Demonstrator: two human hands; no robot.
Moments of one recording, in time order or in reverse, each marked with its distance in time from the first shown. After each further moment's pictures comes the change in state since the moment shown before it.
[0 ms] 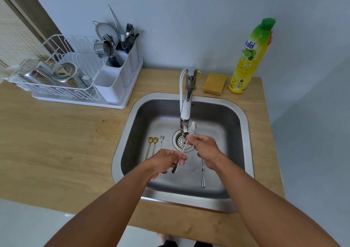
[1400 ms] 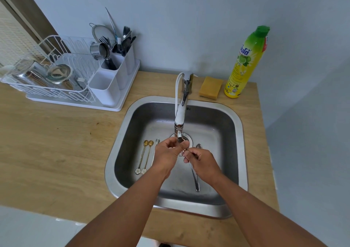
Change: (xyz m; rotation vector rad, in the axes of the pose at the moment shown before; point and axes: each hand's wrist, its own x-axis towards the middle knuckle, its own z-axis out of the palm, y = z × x) left_hand 0.011 0.030 0.040 -0.520 0.354 0.278; right_hand -0.013 0.033 -0.020 -0.430 -0.079 -0.448
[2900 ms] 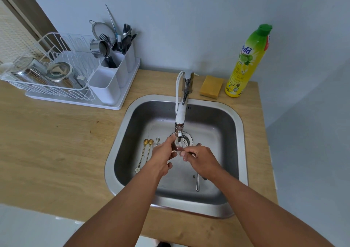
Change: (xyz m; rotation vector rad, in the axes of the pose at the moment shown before) left_hand 0.008 0.009 -0.007 -0.090 0.084 -0.417; right_hand 0.012 -0.004 -0.005 -0.238 -0.088 0.002
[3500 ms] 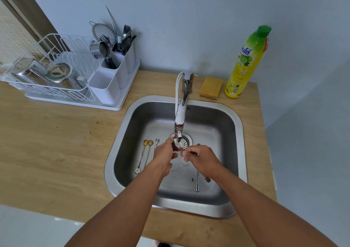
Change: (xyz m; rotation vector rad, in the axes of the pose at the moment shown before) left_hand 0.000 -0.002 0.009 0.008 0.051 0.058; right_hand -0.001 -0.002 -0.008 0.085 -0.008 0.020
